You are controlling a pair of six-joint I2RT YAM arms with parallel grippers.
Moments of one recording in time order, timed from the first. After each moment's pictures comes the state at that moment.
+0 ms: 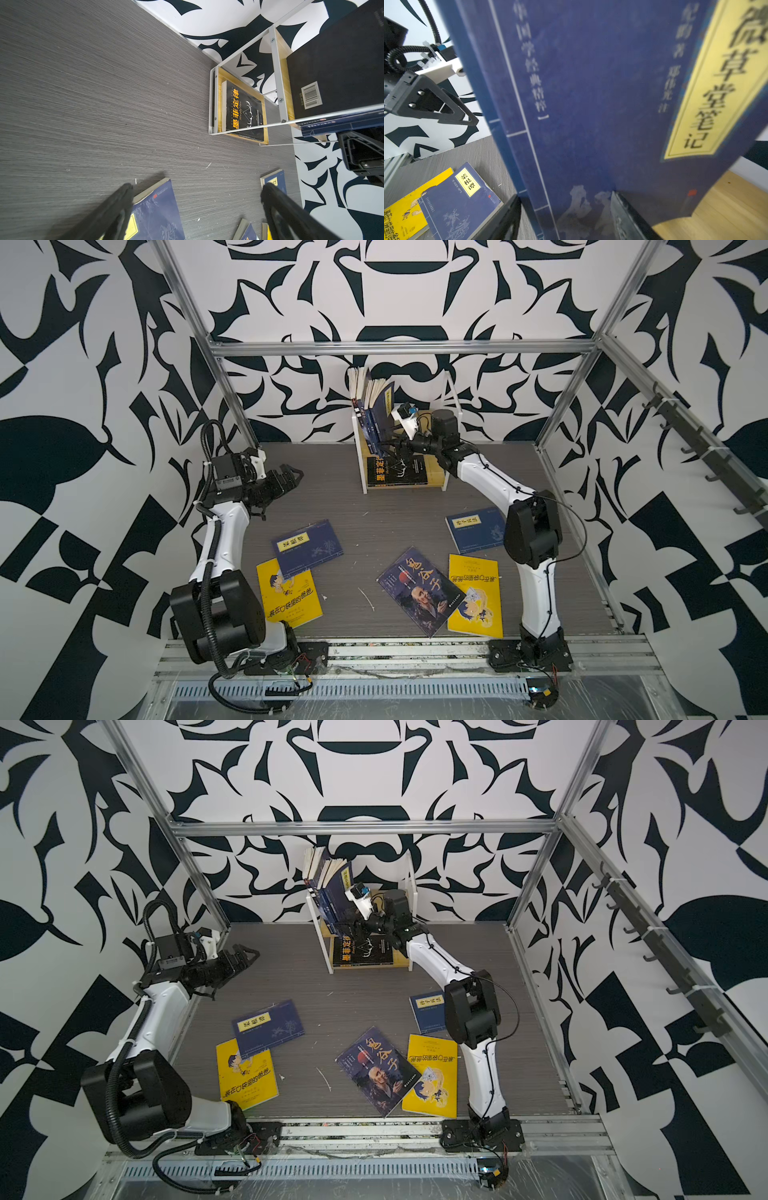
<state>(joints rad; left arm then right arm) 0.27 1.41 1.17 -0.52 0.63 -0.32 0.45 2.14 1.90 0.01 -0.71 -0.09</state>
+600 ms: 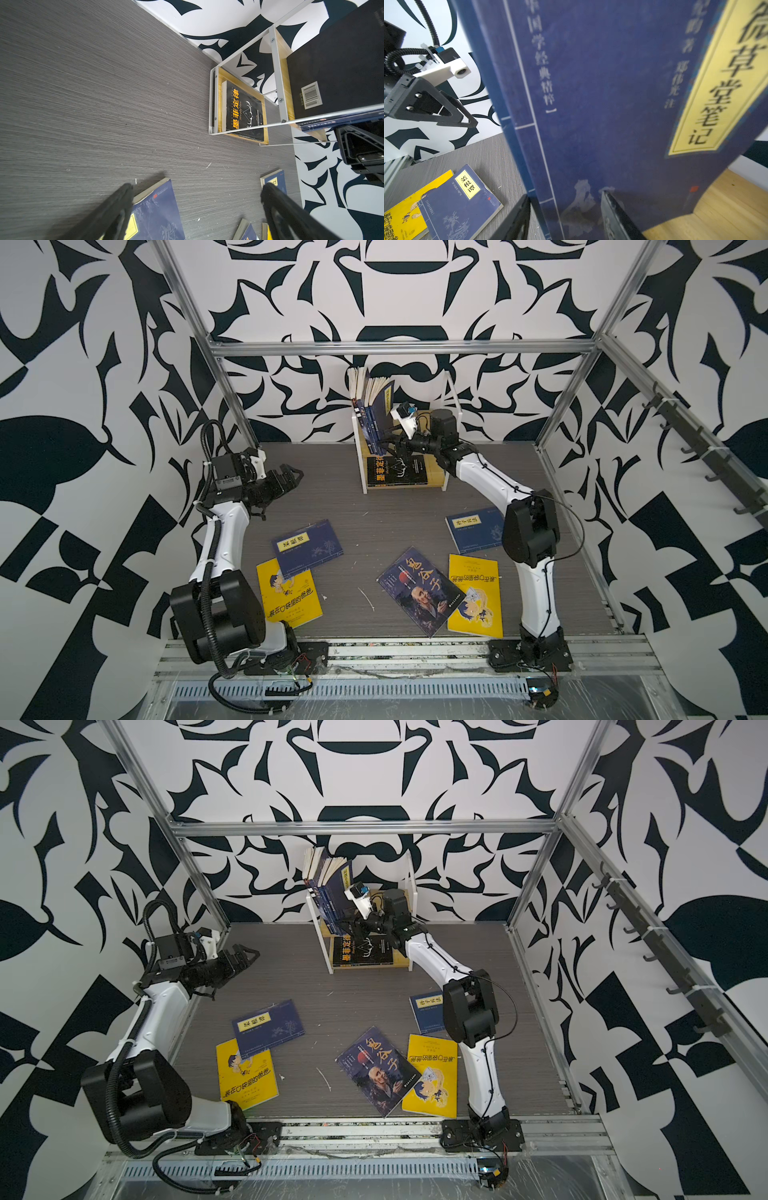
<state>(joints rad) 0.27 1.41 1.16 -0.52 0.63 -0.32 0.45 2.16 1.92 0.01 -0.71 -0.08</state>
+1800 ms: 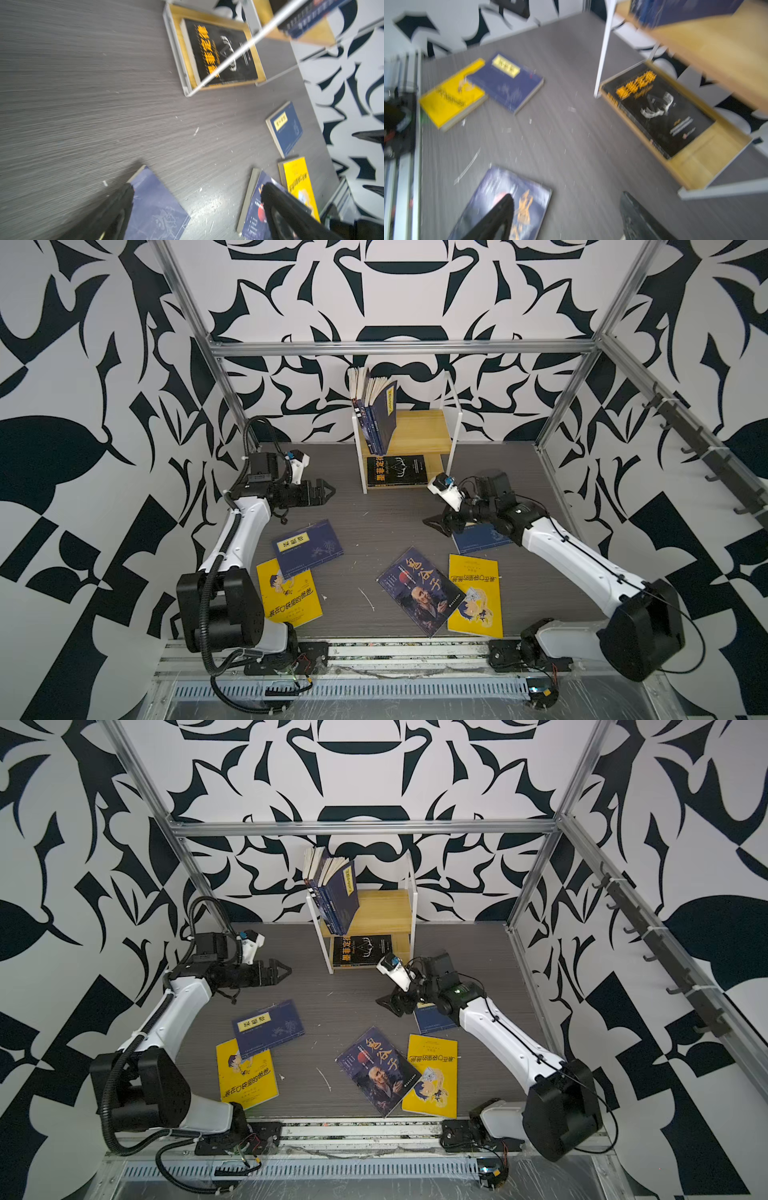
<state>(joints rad) 0.04 1.45 1.17 -0.65 0.63 0.02 0.45 1.29 1.01 -0.42 -0.52 -0.42</state>
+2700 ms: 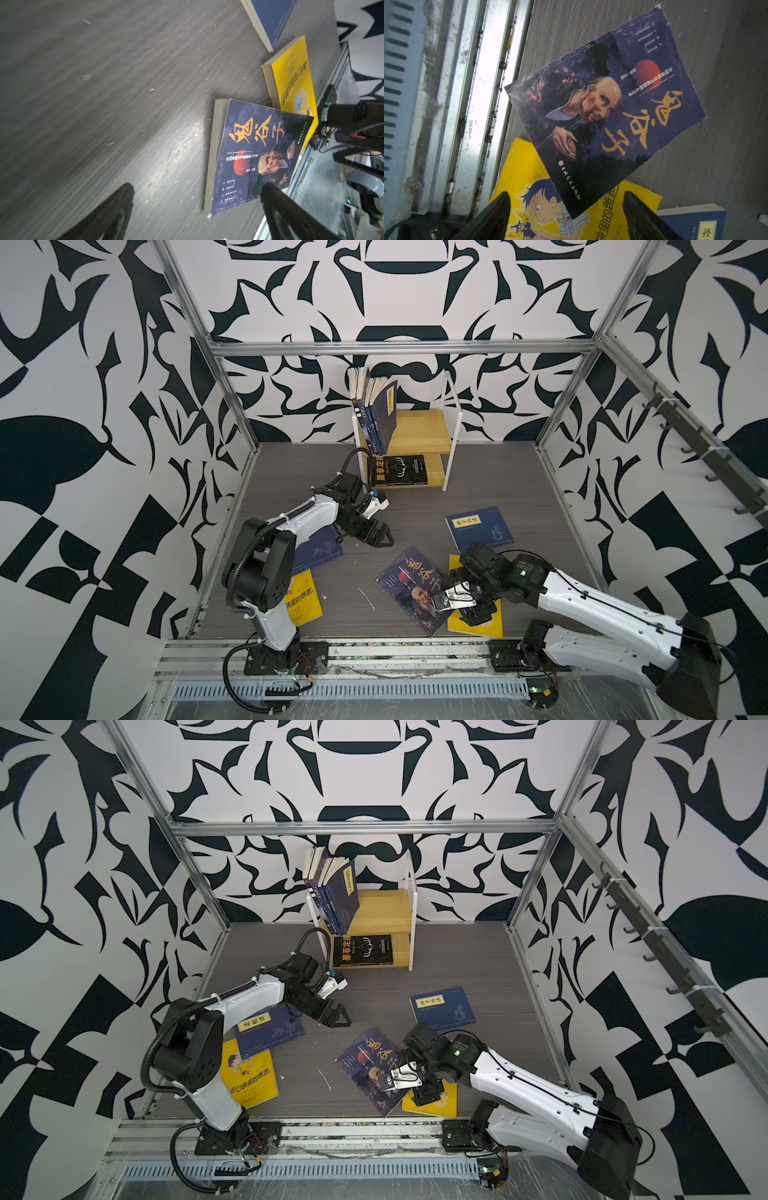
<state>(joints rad) -0.46 1.77 1.18 -0.71 0.63 0.13 0.87 1.00 0.67 -0.88 -0.18 -0.93</state>
